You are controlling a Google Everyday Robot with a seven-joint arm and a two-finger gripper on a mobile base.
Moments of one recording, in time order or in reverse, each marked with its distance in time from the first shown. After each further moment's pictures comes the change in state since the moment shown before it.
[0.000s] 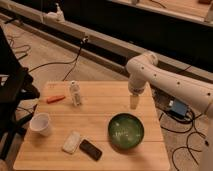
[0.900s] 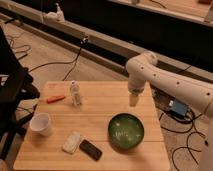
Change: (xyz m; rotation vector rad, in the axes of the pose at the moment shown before) arm 0.000 0.000 0.001 0.000 -0.002 0.000
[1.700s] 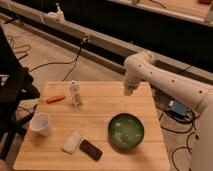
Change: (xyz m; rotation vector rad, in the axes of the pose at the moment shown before) arm -0.062 -0.043 0.014 0.064 -0.160 -0.018
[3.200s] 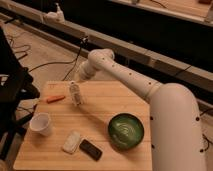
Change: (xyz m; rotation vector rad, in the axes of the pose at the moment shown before) arm -0.284 -0.028 0.022 0.074 -0.534 -0.335
